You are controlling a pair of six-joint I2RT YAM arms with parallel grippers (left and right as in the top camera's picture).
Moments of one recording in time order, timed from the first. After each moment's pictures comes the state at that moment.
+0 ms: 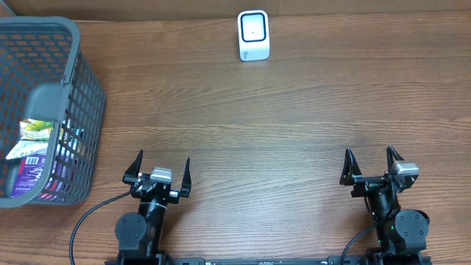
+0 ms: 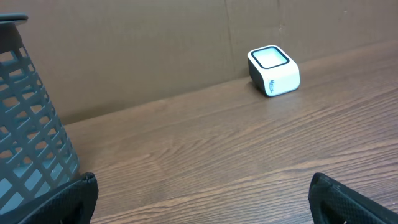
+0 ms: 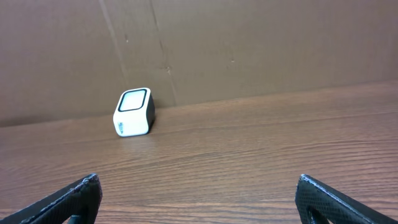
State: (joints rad) left arm 0.00 0.02 0.01 -0.06 0.11 0.22; right arm 0.08 0.01 0.02 -0.03 -0.03 0.18
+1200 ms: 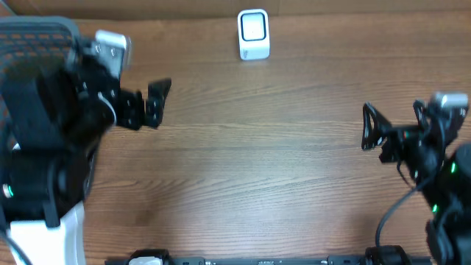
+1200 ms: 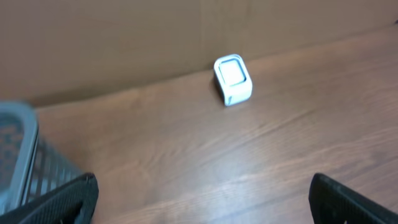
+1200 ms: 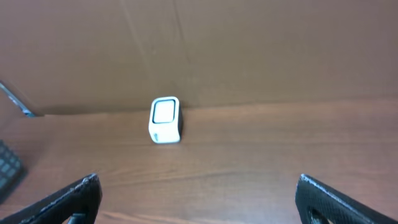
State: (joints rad) left arm 0.01 1.27 1.89 -1.20 0.24 0.16; right arm 0.08 0.75 1.07 -0.61 -0.12 0.17
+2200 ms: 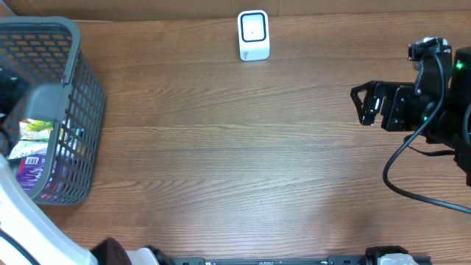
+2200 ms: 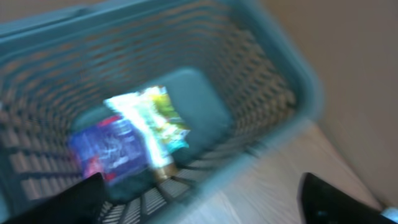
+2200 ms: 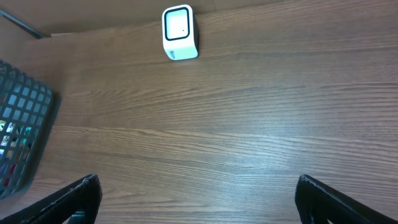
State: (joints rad) left arm 0.58 1.53 2.23 -1.45 -0.10 -0.46; right arm 0.08 1.26 1.79 -1.33 -0.25 0.17
